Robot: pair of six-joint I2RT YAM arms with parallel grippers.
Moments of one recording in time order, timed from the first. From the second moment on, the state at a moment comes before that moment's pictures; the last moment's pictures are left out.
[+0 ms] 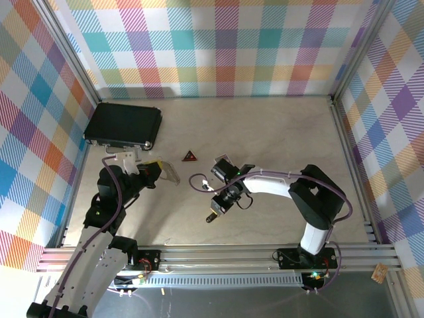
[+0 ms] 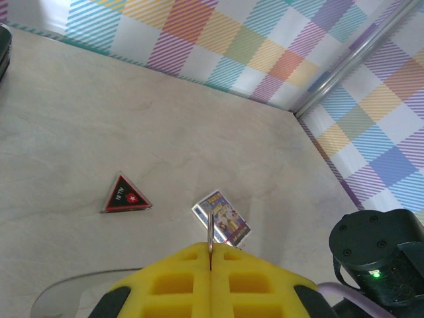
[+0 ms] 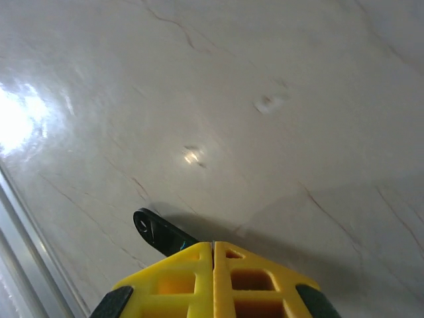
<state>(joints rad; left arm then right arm) -0.20 0.59 0.51 -0.18 0.34 -0.48 0.88 1.75 1.01 -0.55 -0.41 0.08</state>
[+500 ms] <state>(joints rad) -0.22 0.55 0.43 -0.08 0.45 -0.56 0.88 1.70 0.99 -0.62 -0.24 0.23</state>
